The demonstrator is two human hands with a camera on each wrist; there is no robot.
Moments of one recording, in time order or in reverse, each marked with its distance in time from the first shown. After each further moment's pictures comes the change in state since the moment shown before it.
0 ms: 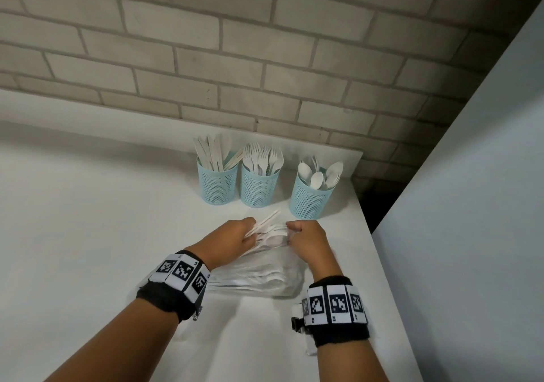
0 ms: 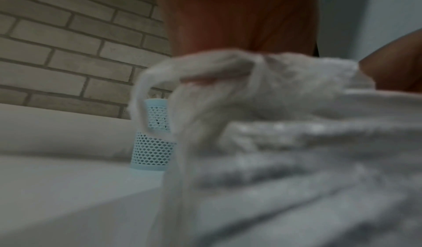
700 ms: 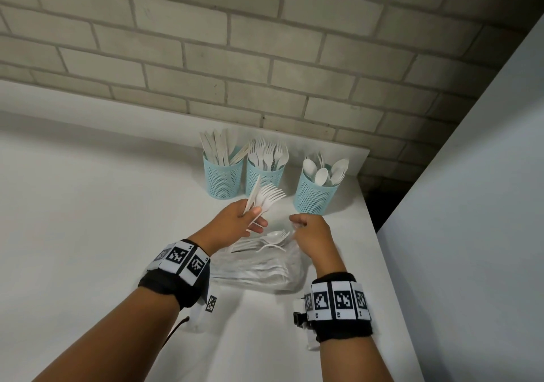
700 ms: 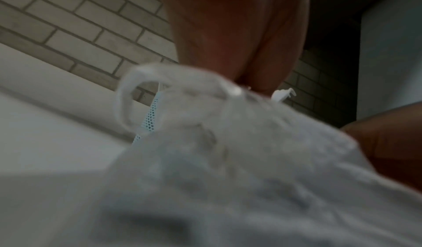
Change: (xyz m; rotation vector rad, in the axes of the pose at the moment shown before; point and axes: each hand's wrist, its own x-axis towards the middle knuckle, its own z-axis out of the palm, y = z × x) left_hand 0.000 0.017 -0.010 -0.660 0.119 -0.165; right_hand 0.002 0.005 0.001 0.073 0.045 -0.063
